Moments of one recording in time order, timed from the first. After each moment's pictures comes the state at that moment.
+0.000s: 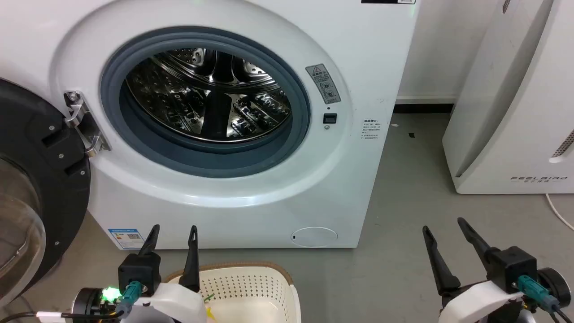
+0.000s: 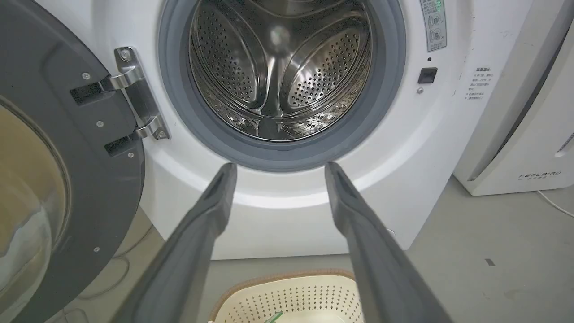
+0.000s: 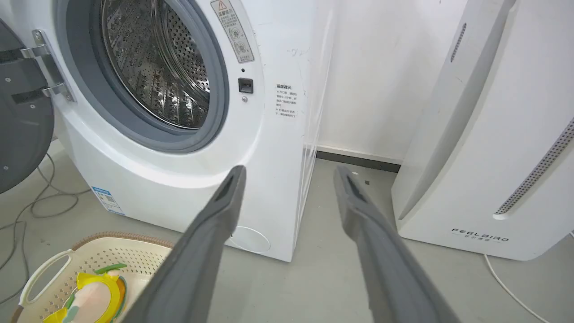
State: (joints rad) left arm 0.02 0.05 -0.01 0.01 0.00 0.01 -0.01; right arm 0.01 -0.05 0.00 0.00 0.01 0.13 -0.01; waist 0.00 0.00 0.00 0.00
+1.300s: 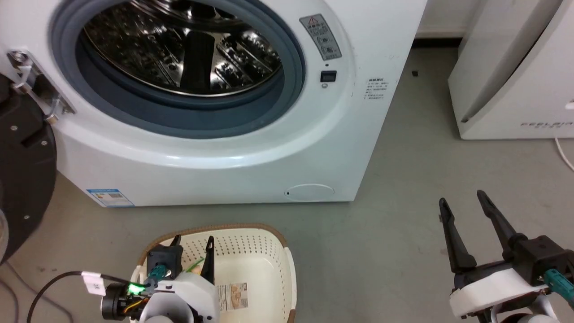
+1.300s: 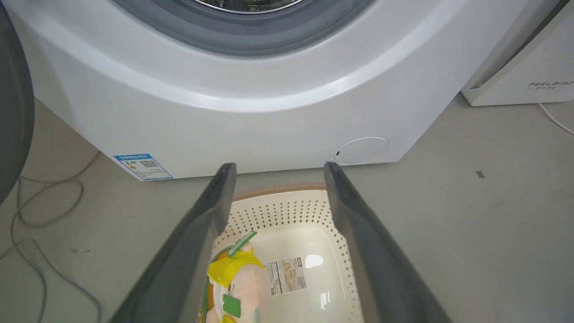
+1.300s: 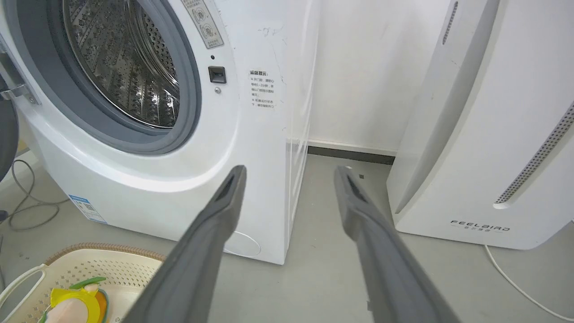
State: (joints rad) left arm -0.15 0.06 -0.07 0.40 -0.06 0.02 -0.08; right arm -0.02 -0.05 -0.04 -0.05 0.02 0.13 -0.09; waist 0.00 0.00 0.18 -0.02
